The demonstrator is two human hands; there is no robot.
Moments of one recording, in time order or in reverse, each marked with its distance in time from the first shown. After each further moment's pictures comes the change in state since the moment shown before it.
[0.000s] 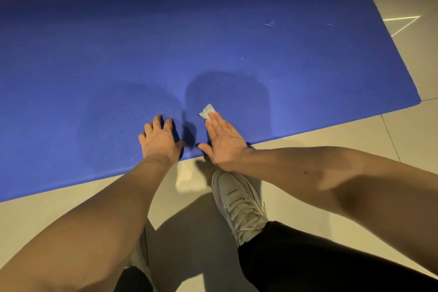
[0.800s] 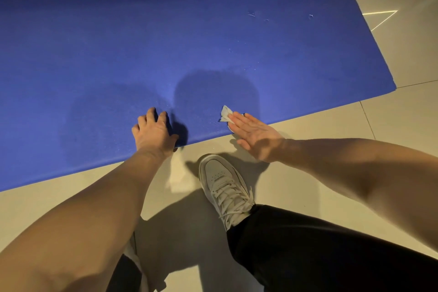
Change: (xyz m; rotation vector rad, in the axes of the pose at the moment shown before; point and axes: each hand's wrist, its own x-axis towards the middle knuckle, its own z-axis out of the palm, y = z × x) left_hand -0.013 0.015 0.009 -0.034 -0.003 0.053; right_hand -0.063 0.129 0.006 -0.142 -0.067 -0.248
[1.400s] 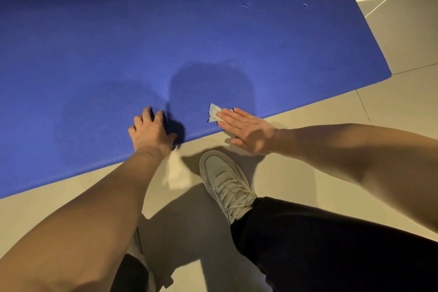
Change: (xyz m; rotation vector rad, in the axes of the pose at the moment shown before) left_hand -0.001 -0.004 0.002 -0.021 0.002 0.017; right_hand 0.010 -0.010 -0.001 -0.074 0.070 -0.148
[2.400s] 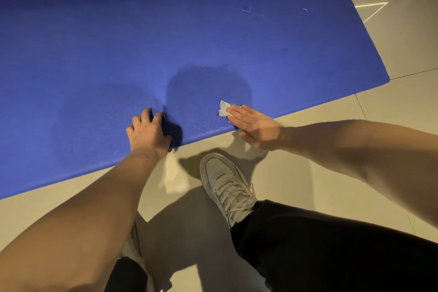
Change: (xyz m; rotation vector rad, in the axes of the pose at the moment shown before) left_hand 0.004 -0.010 -0.003 0.016 -0.005 0.030; right_hand -0.005 0.019 -0.009 0.181 0.042 0.067
